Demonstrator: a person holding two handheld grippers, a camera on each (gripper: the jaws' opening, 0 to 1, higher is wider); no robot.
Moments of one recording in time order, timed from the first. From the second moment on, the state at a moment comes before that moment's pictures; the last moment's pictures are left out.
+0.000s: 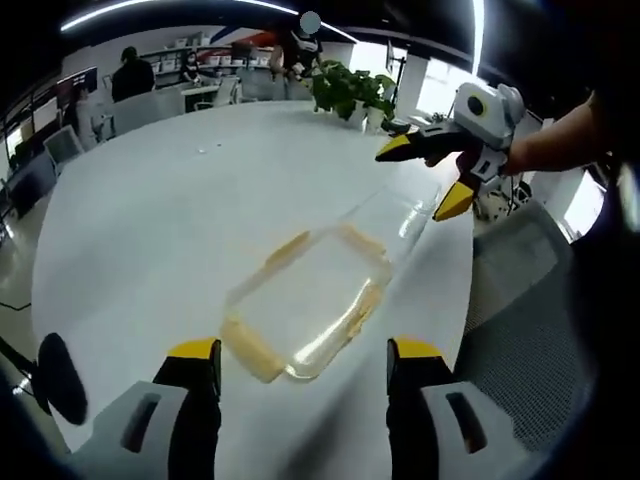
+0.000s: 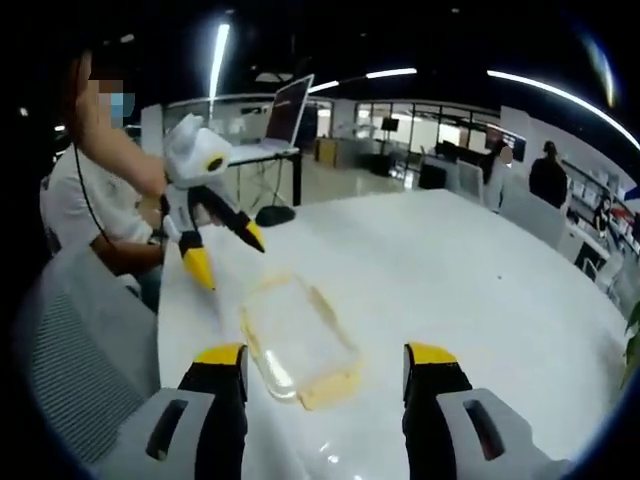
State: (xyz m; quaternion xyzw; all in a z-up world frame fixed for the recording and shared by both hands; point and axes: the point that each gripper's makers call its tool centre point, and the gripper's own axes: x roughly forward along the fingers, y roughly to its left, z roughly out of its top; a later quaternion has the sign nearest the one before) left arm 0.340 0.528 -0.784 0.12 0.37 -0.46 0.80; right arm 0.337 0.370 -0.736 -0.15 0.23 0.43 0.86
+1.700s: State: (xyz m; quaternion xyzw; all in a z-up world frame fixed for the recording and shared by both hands) left arm 0.362 0.528 -0.802 0.18 0.39 -0.49 0.76; right arm 0.339 0.375 -0.767 -0.21 0.27 0.49 0.80
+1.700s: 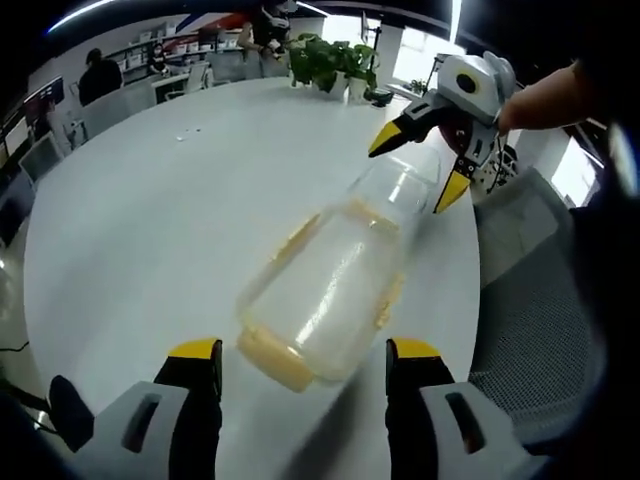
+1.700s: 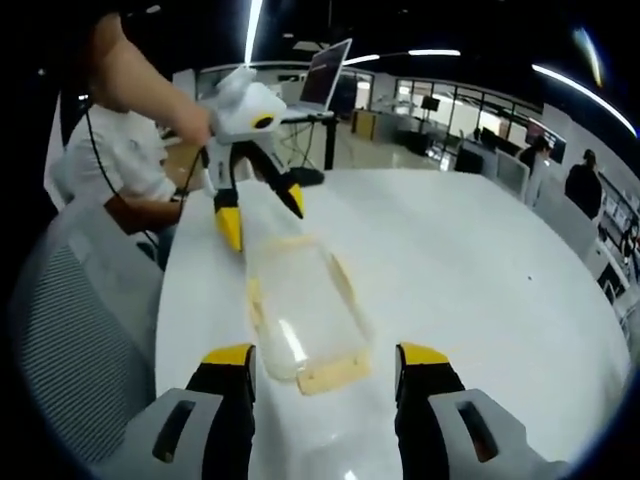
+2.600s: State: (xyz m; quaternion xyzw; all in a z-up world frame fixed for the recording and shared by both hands) left arm 0.365 0.533 -0.813 0.24 0.40 -0.51 0.72; right arm 0.342 0.378 -0.786 -0.24 0.33 0.52 0.76
